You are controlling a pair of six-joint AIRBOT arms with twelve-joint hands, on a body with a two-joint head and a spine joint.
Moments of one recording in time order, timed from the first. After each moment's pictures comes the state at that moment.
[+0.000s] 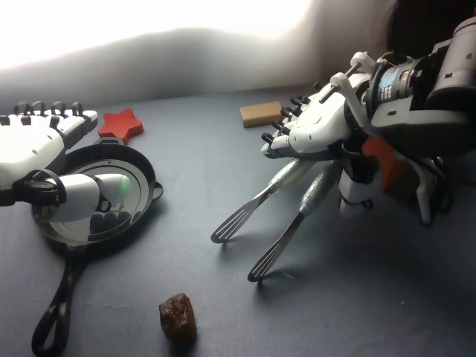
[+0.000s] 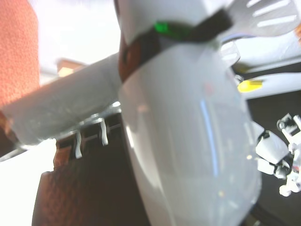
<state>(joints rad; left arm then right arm) 0.63 -0.83 0.86 -1.06 -0.71 1.70 -0.15 -1.36 1.26 -0.45 -0.52 -0.84</state>
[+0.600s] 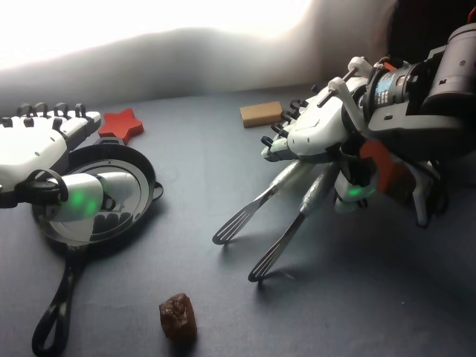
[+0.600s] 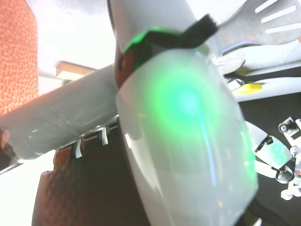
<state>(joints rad) 0.63 -0.83 0.85 -1.07 -0.71 1.69 -0.16 -1.37 1.28 -0.45 -0.49 -0.84</state>
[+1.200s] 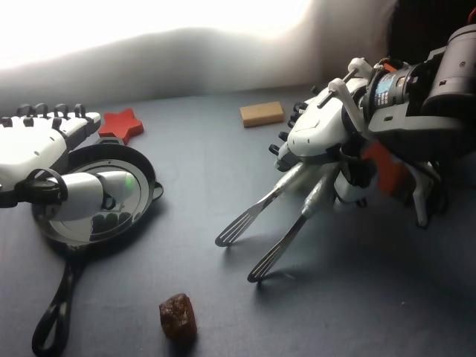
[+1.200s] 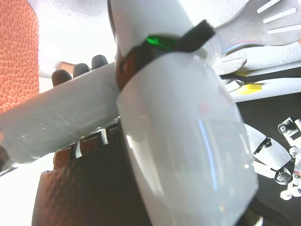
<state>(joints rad) 0.63 -0.83 0.85 -1.07 -0.71 1.69 -0.16 -1.37 1.28 -0.45 -0.50 -0.84</state>
